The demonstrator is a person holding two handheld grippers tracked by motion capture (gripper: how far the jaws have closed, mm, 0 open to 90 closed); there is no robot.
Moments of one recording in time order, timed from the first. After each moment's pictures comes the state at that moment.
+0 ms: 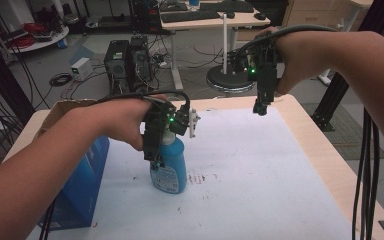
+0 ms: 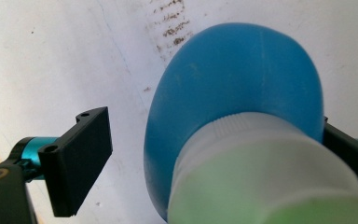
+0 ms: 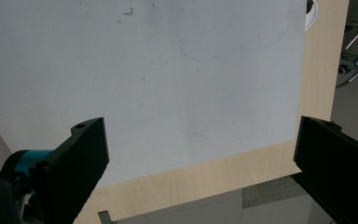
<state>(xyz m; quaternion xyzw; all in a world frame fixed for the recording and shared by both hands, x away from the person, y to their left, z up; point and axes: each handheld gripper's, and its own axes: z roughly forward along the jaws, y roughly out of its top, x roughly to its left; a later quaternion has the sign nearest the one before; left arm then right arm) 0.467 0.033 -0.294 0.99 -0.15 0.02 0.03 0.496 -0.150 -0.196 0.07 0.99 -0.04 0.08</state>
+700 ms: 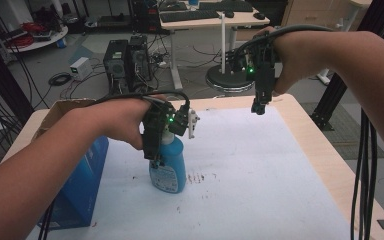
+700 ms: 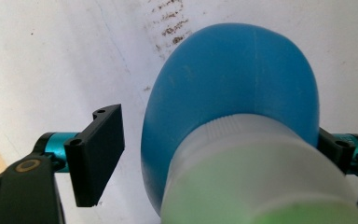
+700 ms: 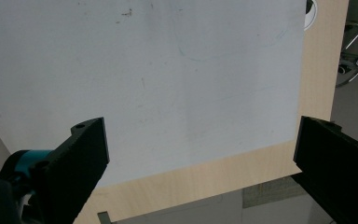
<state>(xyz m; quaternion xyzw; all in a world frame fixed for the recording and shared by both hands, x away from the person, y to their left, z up) 0.465 0.032 -0.294 0.99 -0.16 0.02 0.02 0.498 -0.149 -0.198 0.07 0.99 -0.04 0.08</state>
